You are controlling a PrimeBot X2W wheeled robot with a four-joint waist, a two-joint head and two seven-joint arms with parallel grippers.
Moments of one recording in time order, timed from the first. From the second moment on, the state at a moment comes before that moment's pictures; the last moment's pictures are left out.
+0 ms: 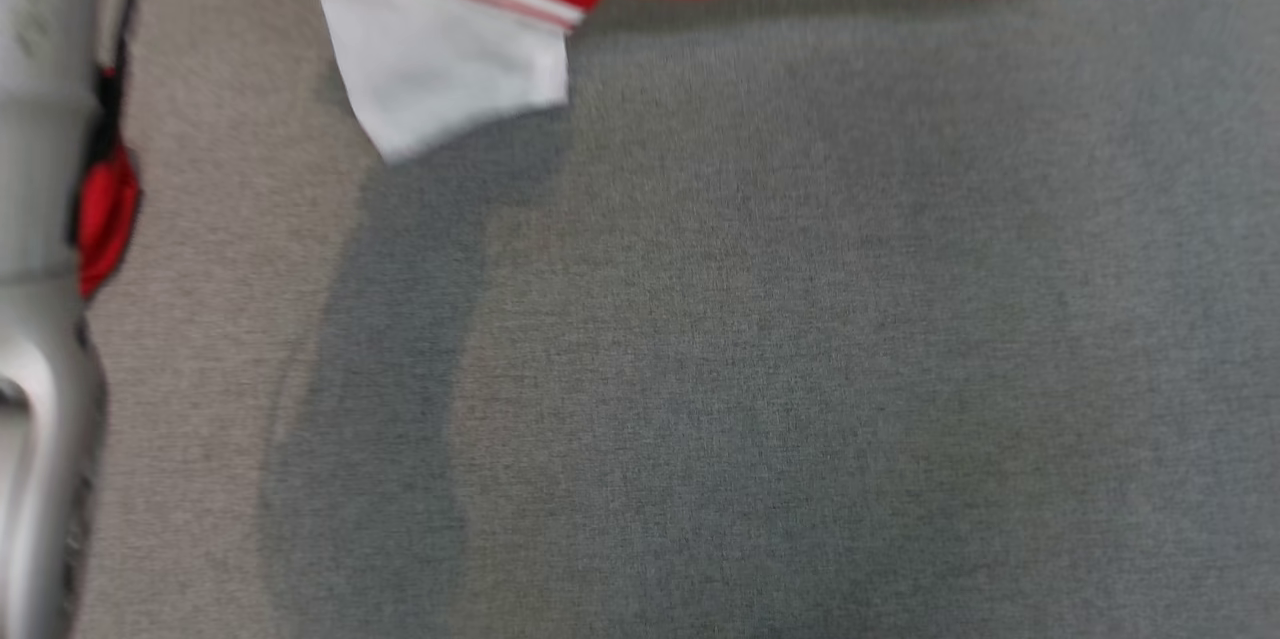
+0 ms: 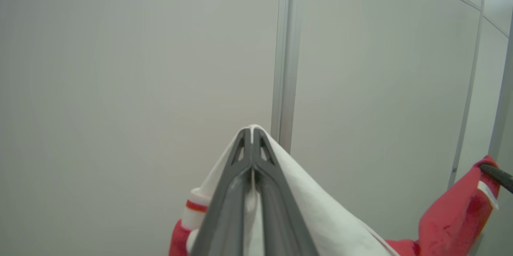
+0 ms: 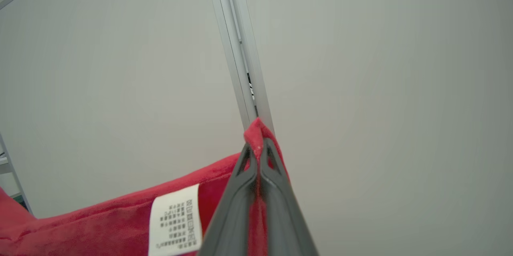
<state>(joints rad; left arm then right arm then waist) -1.39 0.18 -0.25 0.56 -0.58 -0.12 0.03 -1.30 -0.38 0.30 0.61 0.77 0.13 -0.15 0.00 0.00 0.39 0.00</state>
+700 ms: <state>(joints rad) -1.94 0.15 -0.31 0.94 -0.53 -0.12 -0.08 -1.84 -0.41 0.42 0.94 0.75 0.13 -0.17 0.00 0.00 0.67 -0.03</state>
